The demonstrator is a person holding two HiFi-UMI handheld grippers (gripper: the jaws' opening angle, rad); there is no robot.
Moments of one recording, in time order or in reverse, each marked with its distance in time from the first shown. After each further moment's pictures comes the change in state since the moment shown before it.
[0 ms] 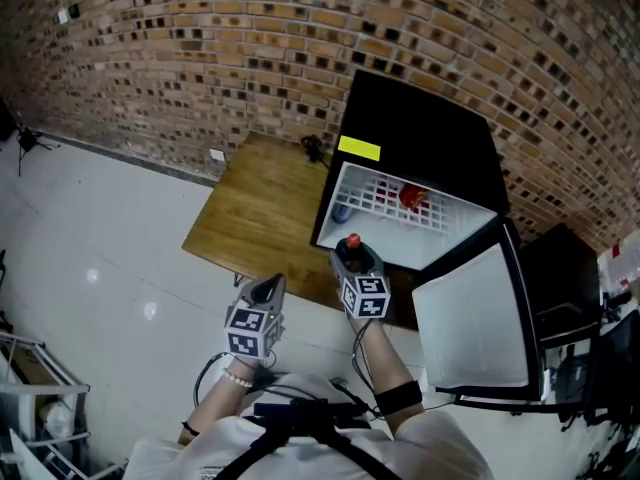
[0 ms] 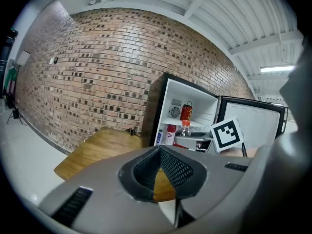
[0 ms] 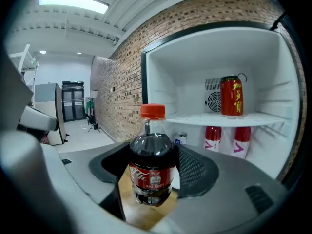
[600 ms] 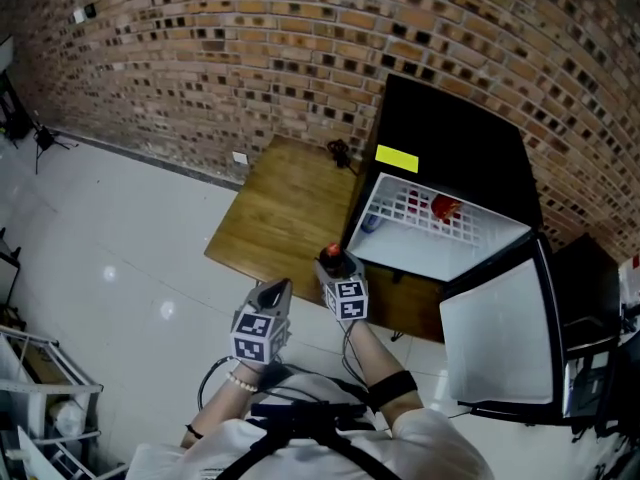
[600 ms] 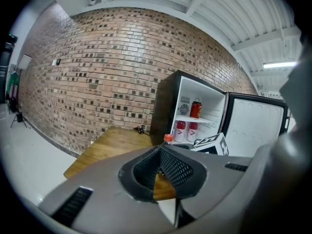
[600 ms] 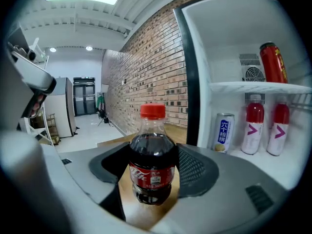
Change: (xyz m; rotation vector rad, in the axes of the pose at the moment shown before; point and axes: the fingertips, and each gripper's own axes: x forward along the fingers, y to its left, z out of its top) left arm -0.001 0.061 -0.011 0.018 0.021 0.040; right arm 0.100 0.087 -0.064 -0.058 0.044 0.118
